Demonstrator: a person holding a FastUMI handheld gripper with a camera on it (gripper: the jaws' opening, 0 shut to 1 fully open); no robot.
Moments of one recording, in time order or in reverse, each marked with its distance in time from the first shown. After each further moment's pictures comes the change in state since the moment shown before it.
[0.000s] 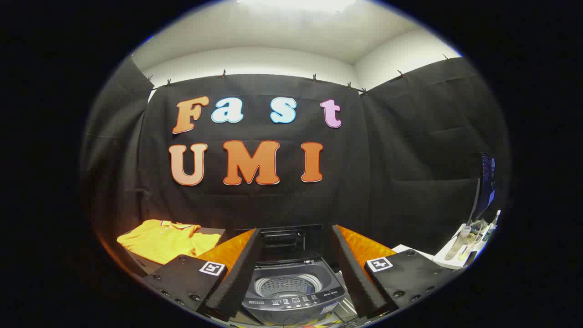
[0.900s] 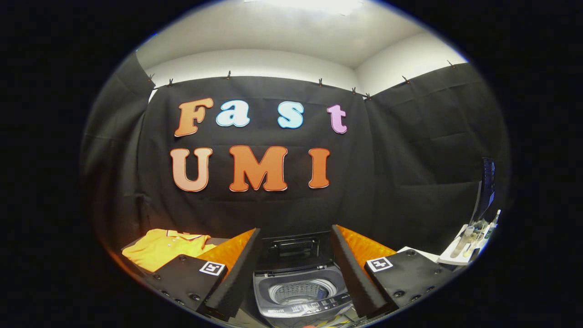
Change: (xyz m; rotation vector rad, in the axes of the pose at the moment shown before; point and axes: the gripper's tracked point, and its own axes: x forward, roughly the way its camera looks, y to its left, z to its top) arm 0.018 0.071 0.017 0.002 -0.033 -0.030
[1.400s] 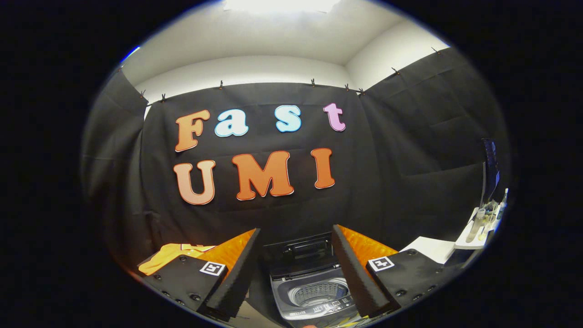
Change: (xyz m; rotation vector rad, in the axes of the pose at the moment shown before) arm -0.002 0.009 0.008 0.110 -0.025 0.016
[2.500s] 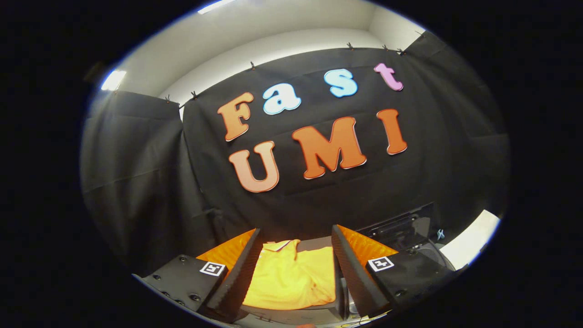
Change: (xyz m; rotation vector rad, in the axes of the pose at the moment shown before) arm 0.071 0.186 -0.019 0.173 0.251 0.456
